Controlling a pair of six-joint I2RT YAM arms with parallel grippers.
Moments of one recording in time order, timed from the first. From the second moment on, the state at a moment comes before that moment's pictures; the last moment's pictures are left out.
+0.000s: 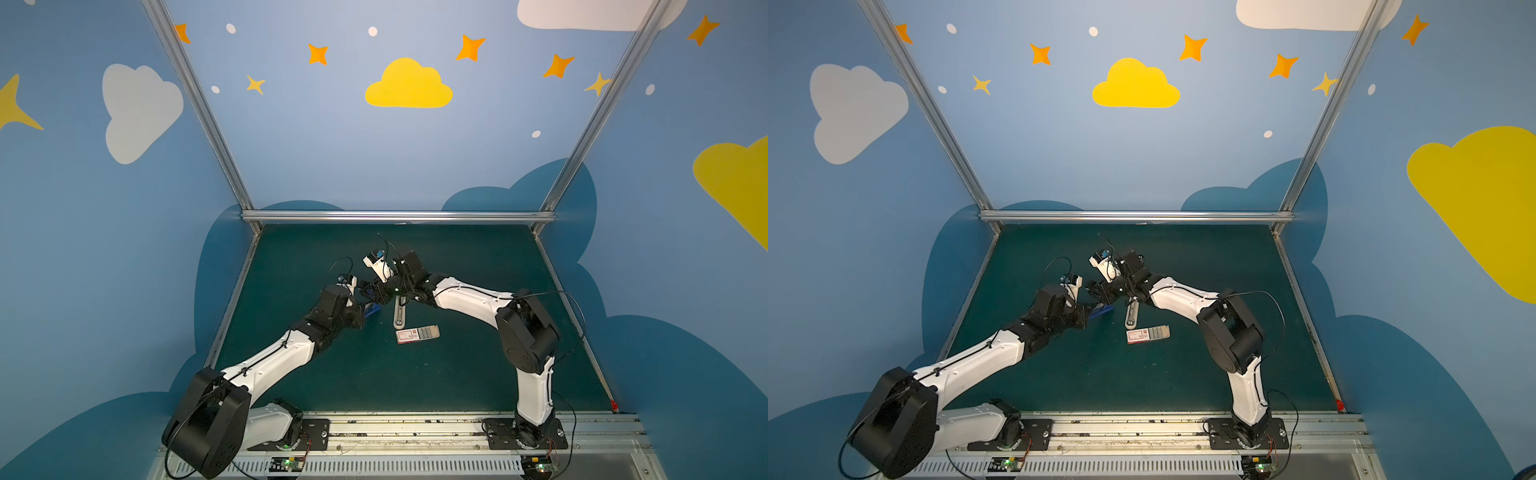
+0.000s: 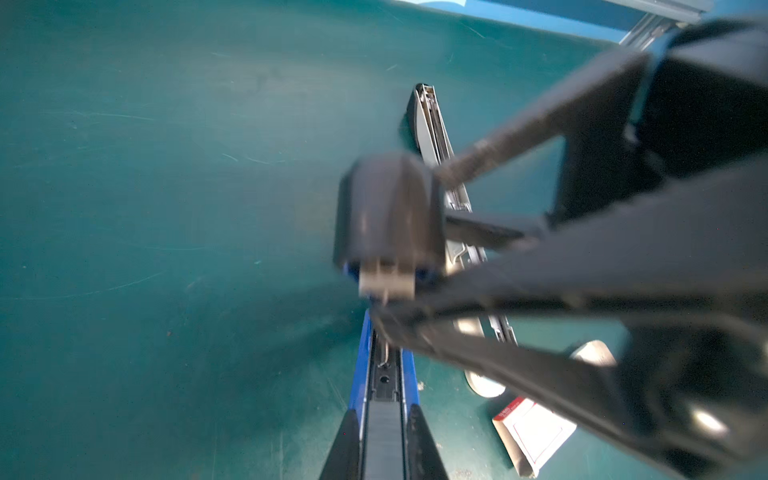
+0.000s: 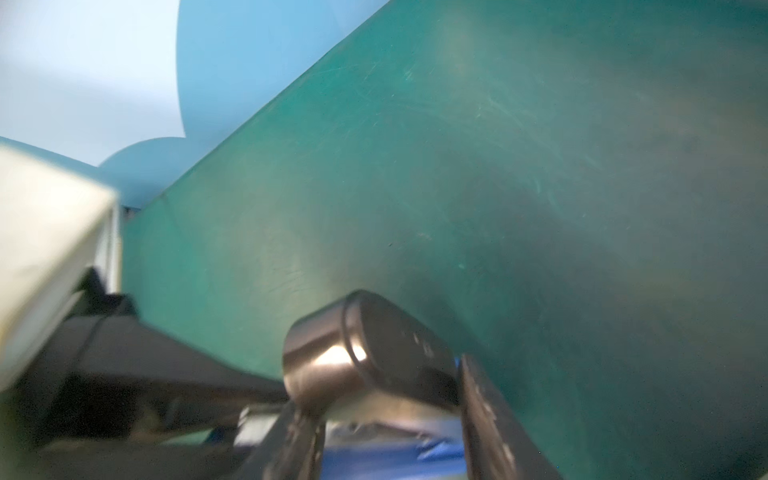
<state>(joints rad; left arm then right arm) -0.47 1.25 0.61 -0.02 0.00 -0.36 0.81 1.97 1.43 -0.08 -0.42 0.14</state>
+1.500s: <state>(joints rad) -0.57 1.60 0.64 0.06 -0.34 -0.46 0.62 1.70 1.07 -0.13 -0.46 0.33</state>
